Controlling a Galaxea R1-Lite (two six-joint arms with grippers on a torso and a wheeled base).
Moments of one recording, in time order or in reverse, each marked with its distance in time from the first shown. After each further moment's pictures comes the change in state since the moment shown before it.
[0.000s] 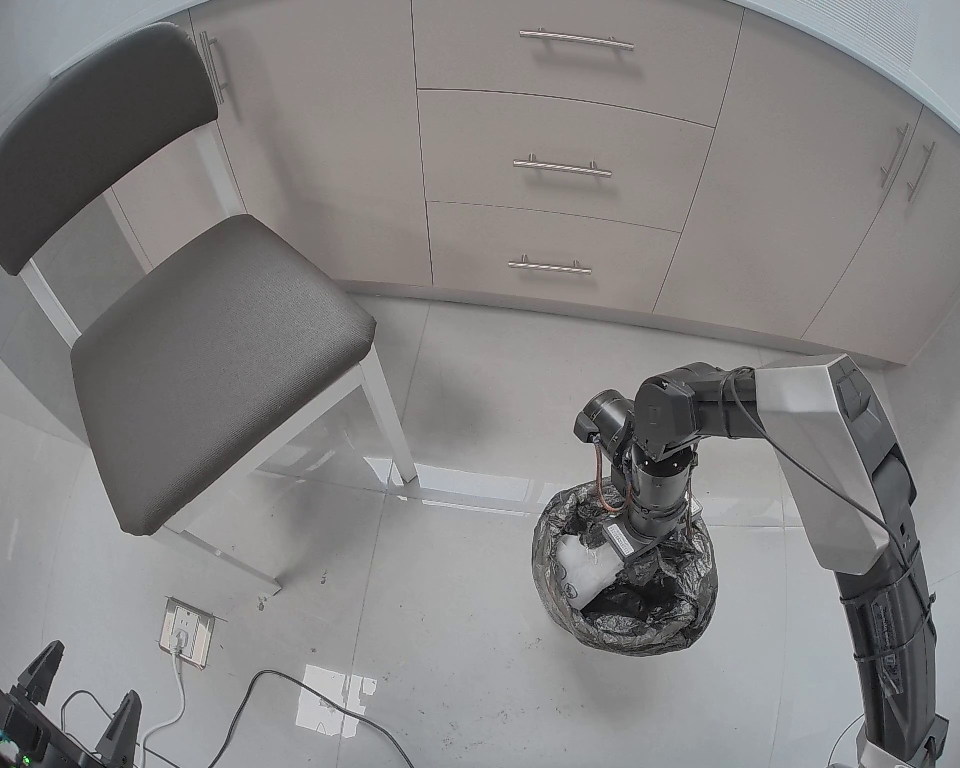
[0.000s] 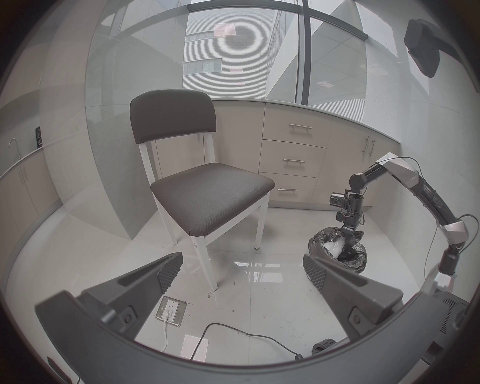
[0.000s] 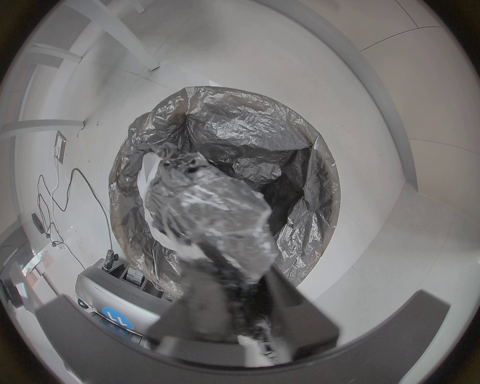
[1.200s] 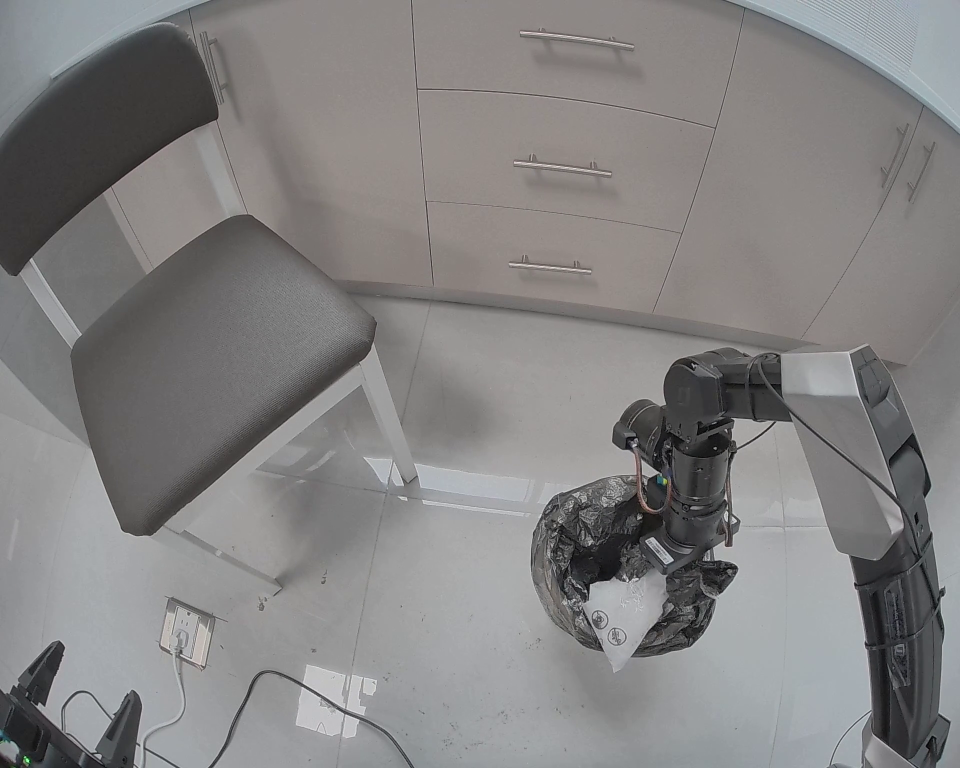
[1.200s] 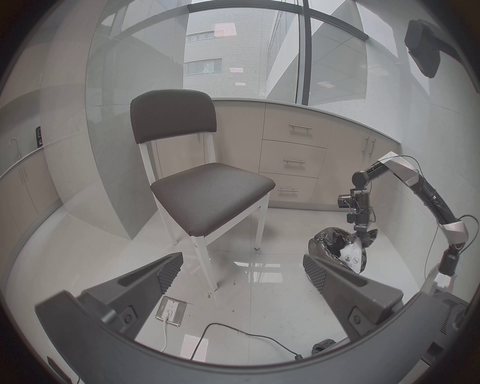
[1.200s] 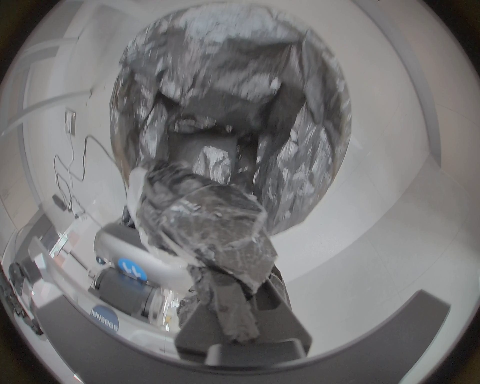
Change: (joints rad) left arm 0.000 0.000 0.000 0.000 0.000 -0.002; right arm -0.067 -0.027 0.000 0.268 0.152 -0.006
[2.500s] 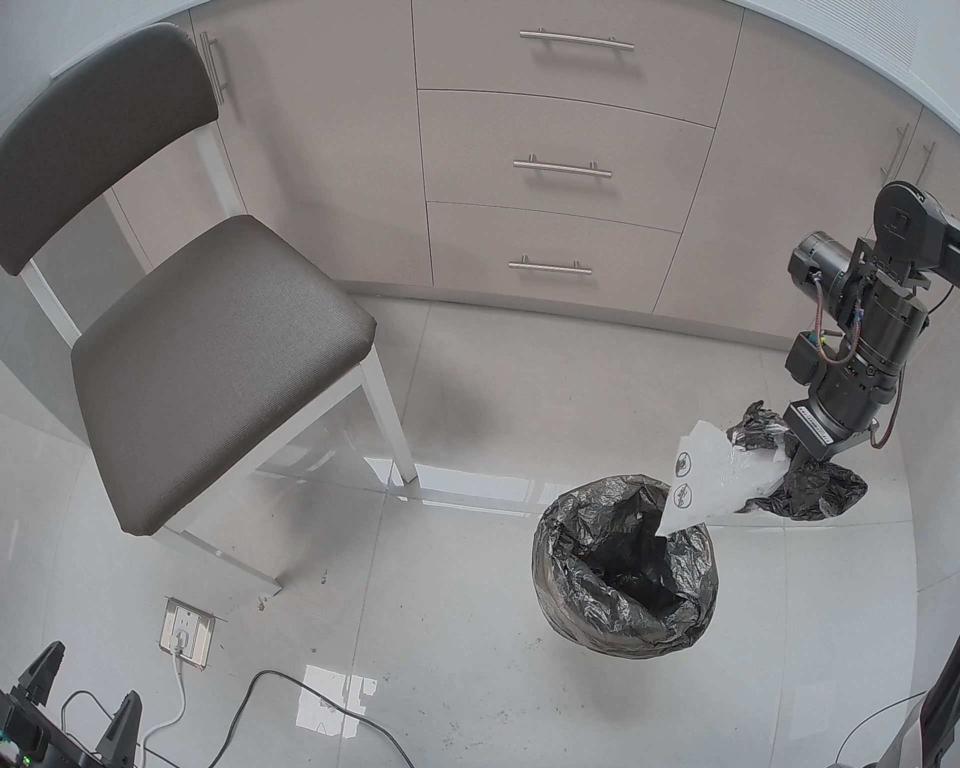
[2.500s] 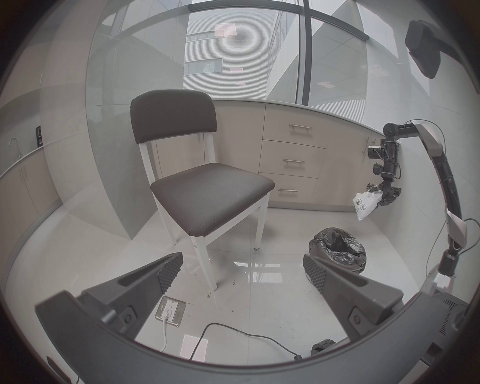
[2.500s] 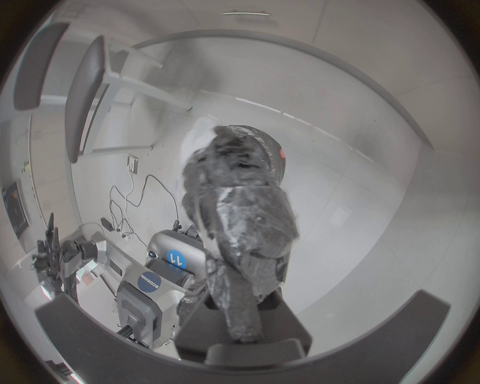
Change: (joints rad) left arm 0.000 0.000 0.000 0.000 0.000 -0.003; right arm -0.183 -0.505 0.000 0.217 0.232 -0.136
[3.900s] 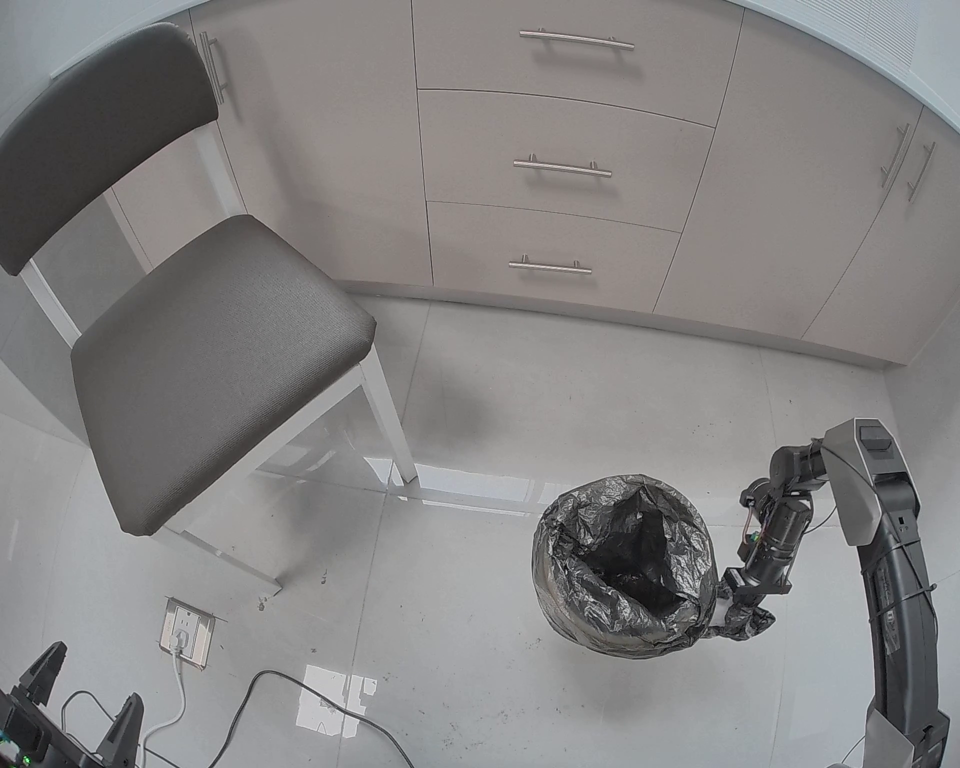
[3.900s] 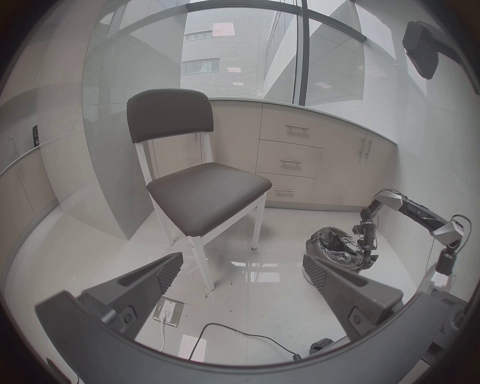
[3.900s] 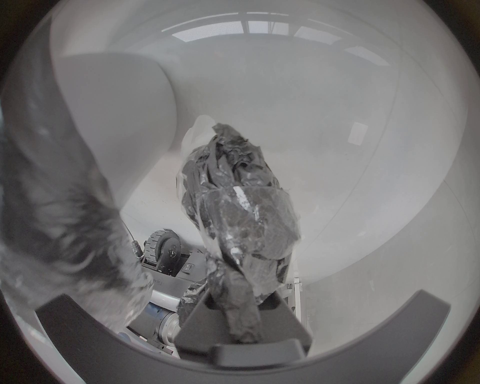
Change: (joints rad) left arm -0.024 0.000 0.000 0.000 0.000 0.000; right arm -0.323 0.869 0.000 -0.413 0.073 0.015
